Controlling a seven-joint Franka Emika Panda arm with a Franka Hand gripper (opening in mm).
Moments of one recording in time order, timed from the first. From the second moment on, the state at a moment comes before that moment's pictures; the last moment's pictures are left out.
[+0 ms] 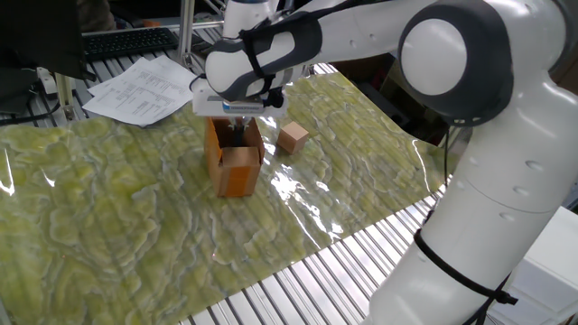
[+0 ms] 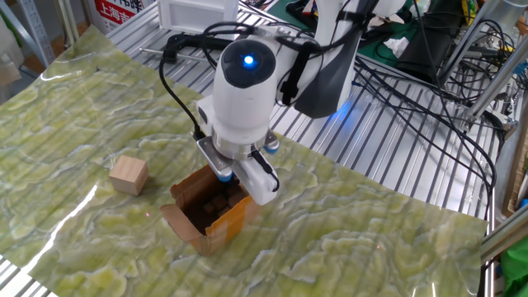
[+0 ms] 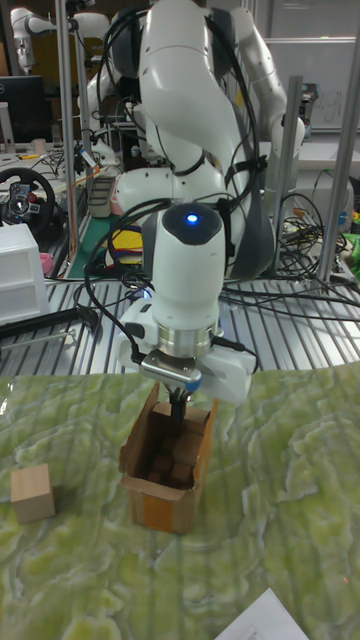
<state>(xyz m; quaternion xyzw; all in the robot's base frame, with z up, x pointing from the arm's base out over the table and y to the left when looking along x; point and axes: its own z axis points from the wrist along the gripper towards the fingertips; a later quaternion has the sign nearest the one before) 0.535 0.015 0.192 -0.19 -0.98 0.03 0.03</state>
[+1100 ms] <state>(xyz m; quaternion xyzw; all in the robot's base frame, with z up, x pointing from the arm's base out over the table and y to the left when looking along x) 0.551 0.017 0.172 -0.20 -0.98 0.03 0.01</state>
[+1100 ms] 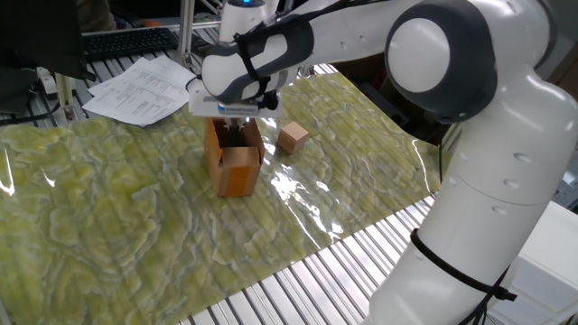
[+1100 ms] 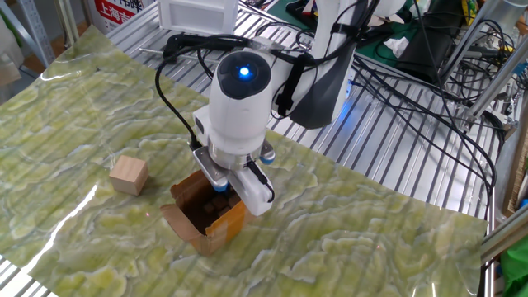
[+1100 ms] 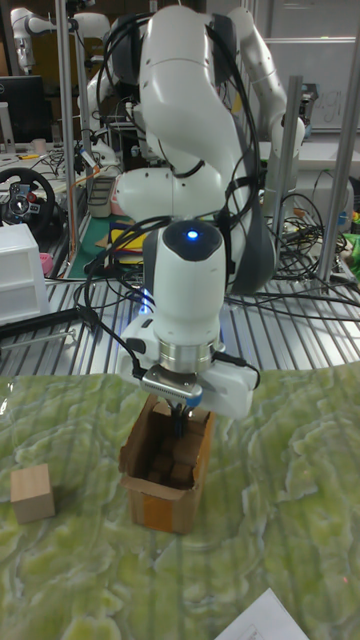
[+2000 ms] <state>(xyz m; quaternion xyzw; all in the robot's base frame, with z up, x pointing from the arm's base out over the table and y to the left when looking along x) 0.526 0.014 0.163 -0.20 -0.98 0.03 0.03</state>
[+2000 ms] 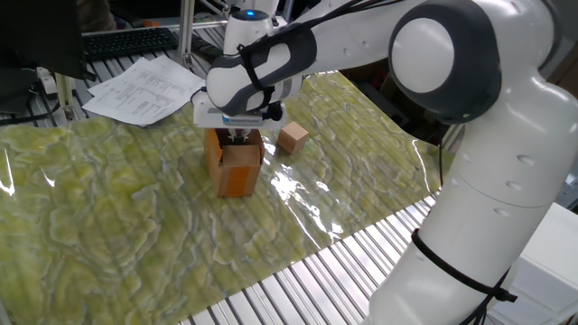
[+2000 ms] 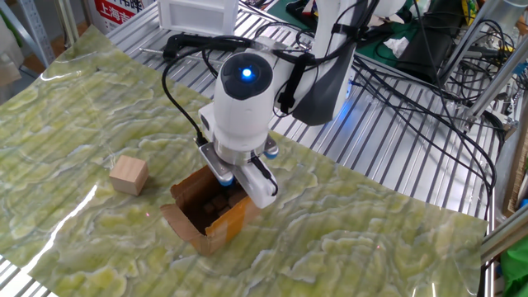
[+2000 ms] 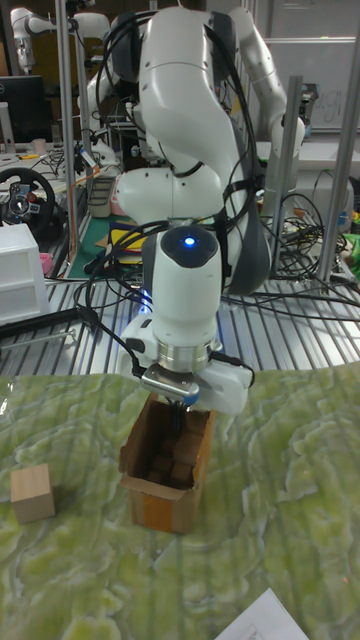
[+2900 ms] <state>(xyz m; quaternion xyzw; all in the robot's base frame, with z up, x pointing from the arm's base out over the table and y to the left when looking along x) 0.504 0.019 0.182 -0.19 -0.98 0.03 0.05</state>
